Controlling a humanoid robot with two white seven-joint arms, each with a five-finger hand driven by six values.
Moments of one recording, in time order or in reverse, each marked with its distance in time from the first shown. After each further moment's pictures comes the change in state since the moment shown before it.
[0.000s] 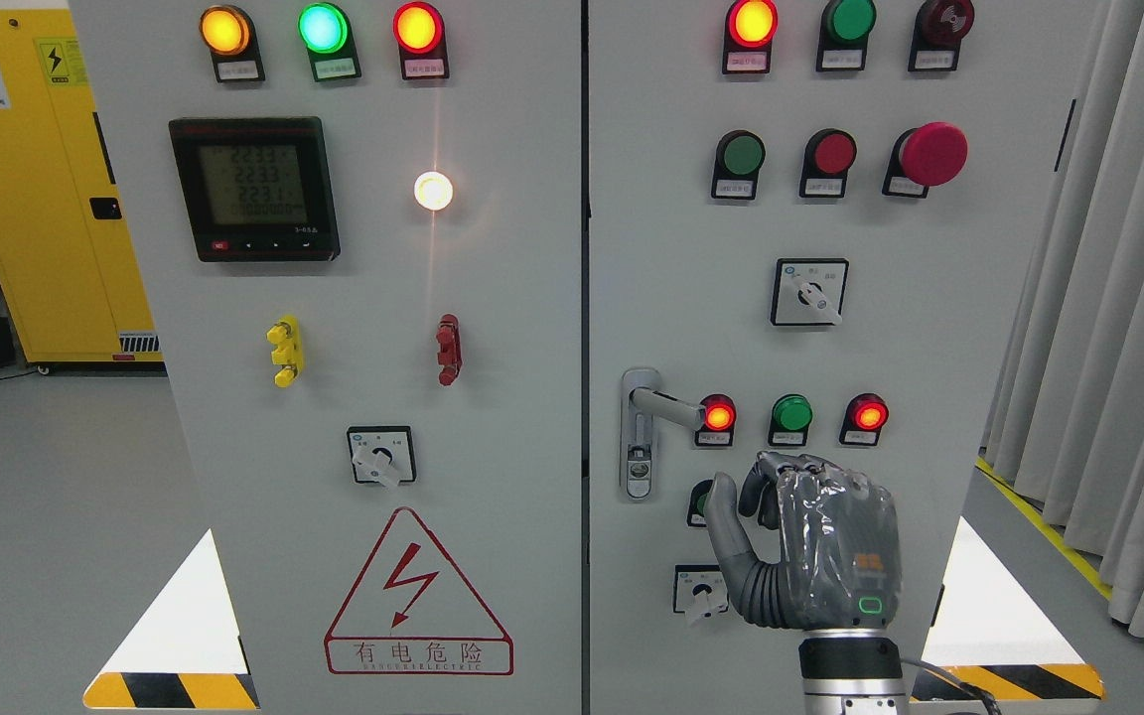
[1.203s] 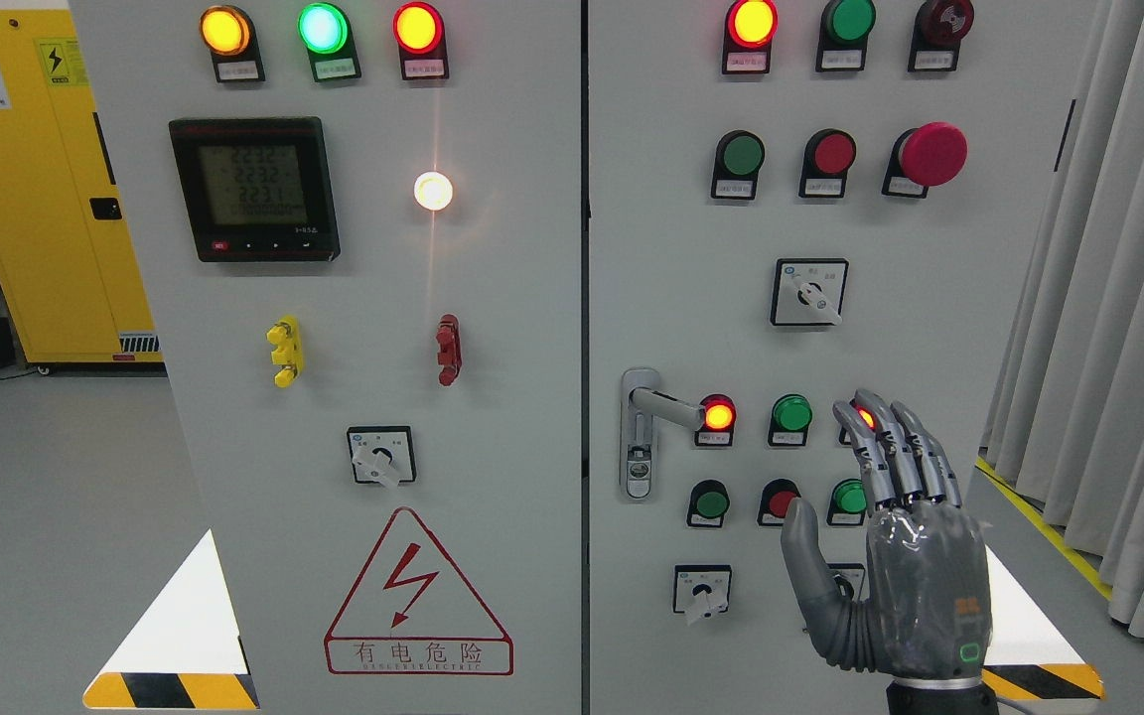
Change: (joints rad) left arm 0.000 0.000 0.000 0.000 0.000 0.000 0.000; right arm 0.068 -0.064 -0.101 -0.057 -0.121 -0.167 -0.063
